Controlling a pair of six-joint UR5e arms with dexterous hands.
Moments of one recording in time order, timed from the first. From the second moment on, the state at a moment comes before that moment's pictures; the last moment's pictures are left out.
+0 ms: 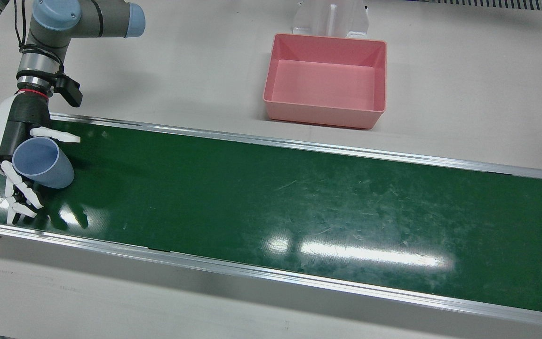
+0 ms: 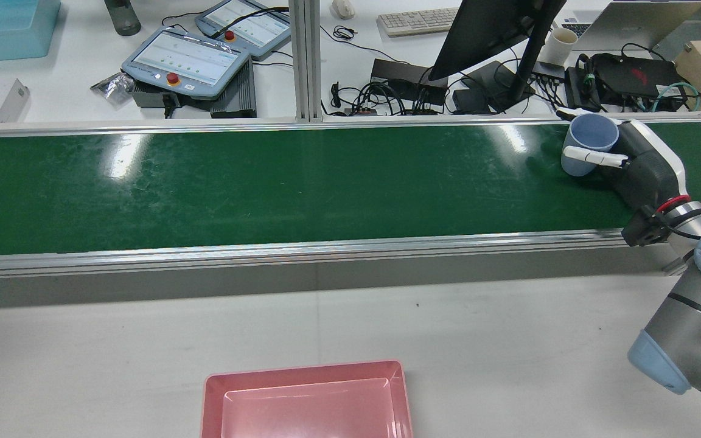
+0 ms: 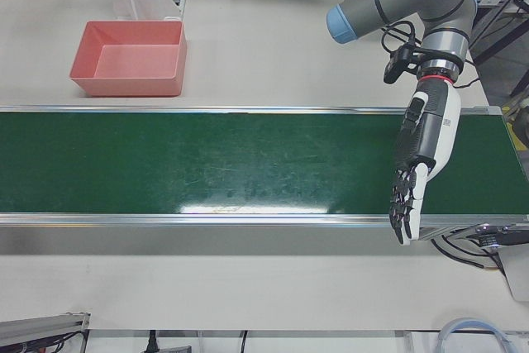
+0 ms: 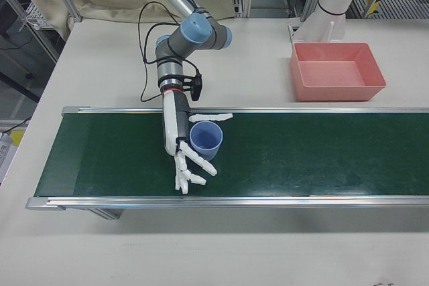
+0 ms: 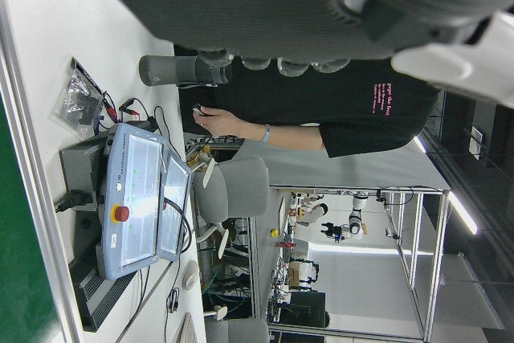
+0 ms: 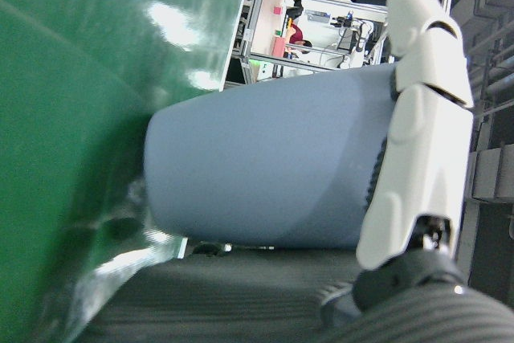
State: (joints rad) left arm -1.44 -1.74 -1.72 0.22 1.79 0.01; right arm 0.90 -1.51 1.85 -3.40 -1.00 -0.21
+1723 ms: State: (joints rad) left arm -1.44 -1.74 -1.72 0.22 1.79 0.01; right arm 0.35 -1.33 2.32 -3.61 -1.05 -0.73
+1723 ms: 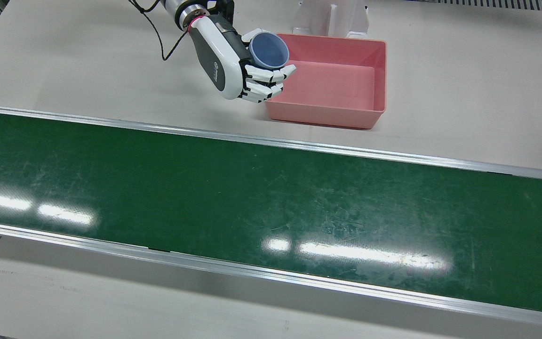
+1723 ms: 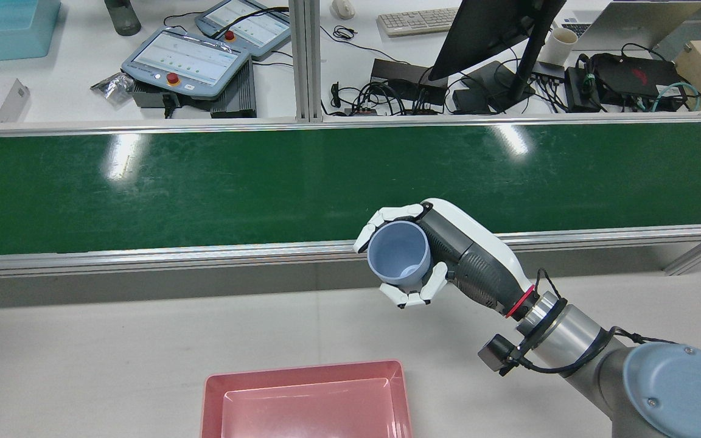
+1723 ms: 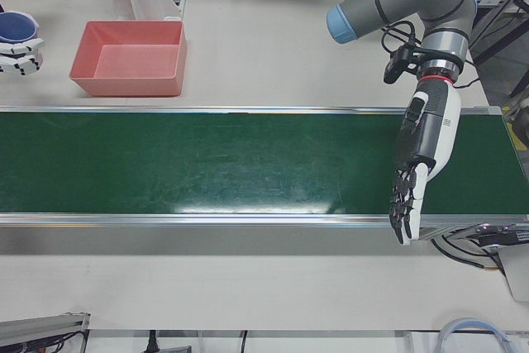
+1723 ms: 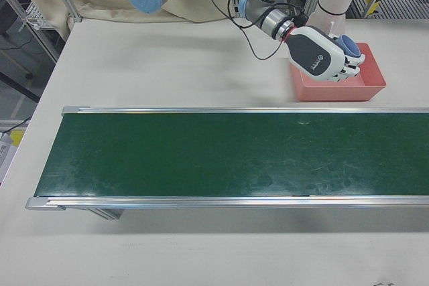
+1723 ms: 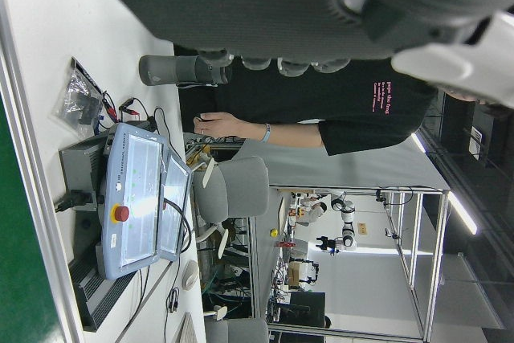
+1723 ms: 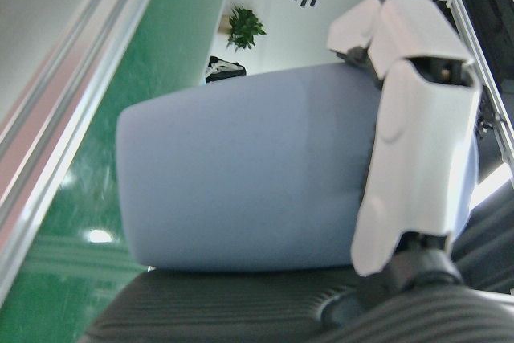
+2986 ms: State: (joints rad) left arm -1.44 -1.74 -1.72 0.22 1.79 0.01; right arm 0.09 -1.31 2.33 -3.64 -0.97 -0.85
